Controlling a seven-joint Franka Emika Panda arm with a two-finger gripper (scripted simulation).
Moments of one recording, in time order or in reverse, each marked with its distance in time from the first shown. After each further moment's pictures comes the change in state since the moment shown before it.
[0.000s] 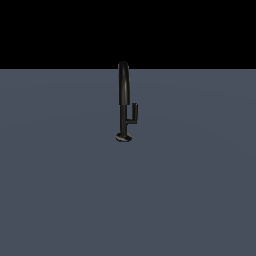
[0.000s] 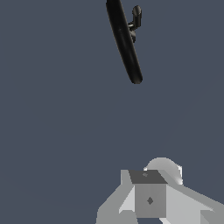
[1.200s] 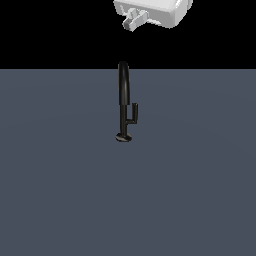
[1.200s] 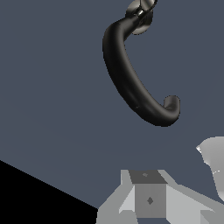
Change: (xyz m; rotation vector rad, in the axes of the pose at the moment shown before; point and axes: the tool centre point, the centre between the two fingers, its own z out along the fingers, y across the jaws) arm 0.152 -0.008 0.035 0.307 -0.340 0.329
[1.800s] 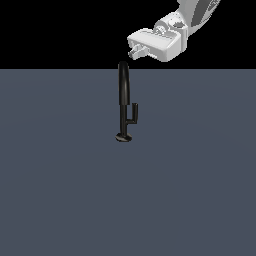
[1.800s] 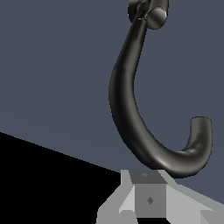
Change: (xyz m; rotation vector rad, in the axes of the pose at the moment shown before) arm 0.084 -0.009 0.012 0.172 -0.190 0.181
